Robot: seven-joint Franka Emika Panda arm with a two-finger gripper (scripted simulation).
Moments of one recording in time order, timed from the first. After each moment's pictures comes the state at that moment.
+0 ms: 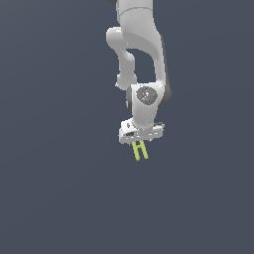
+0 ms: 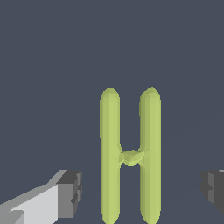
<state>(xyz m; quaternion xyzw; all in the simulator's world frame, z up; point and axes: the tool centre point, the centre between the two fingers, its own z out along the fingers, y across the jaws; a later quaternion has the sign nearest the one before) -0.034 0.063 0.065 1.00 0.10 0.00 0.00</state>
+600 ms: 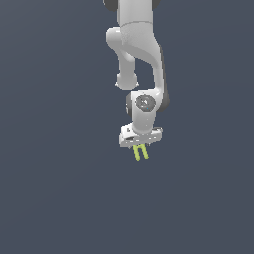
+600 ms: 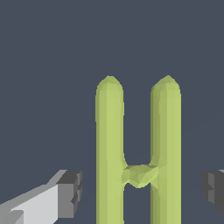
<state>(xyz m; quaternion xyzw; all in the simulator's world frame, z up) -0.035 0.063 0.031 1.00 0.10 0.00 0.00</state>
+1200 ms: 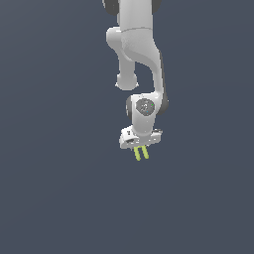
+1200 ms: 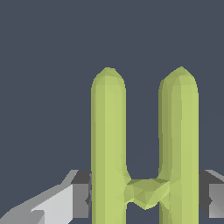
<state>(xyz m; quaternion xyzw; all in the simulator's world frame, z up) -0.034 0.064 0.015 1.00 0.10 0.00 0.00</state>
